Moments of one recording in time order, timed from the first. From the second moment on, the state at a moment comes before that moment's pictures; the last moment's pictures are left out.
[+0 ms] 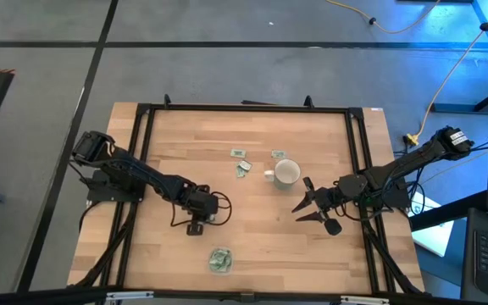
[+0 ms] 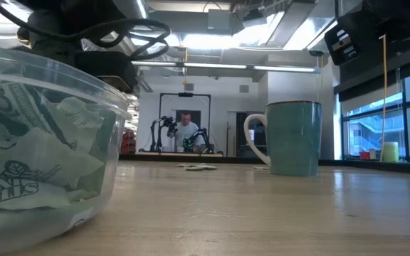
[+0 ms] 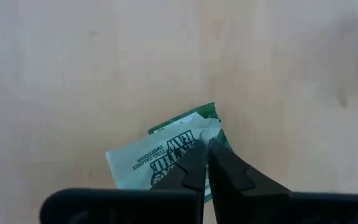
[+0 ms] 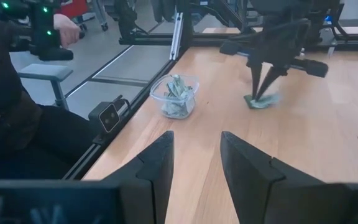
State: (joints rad) left arm -0.29 1.59 0.74 -0.28 0.06 -0.30; right arm 0.40 0.96 0.37 0.34 -0.02 0.13
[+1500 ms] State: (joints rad) left arm -0.43 1.77 0.83 0.51 0.65 -0.87; right arm 0.40 0.96 0.37 0.34 -0.02 0.14
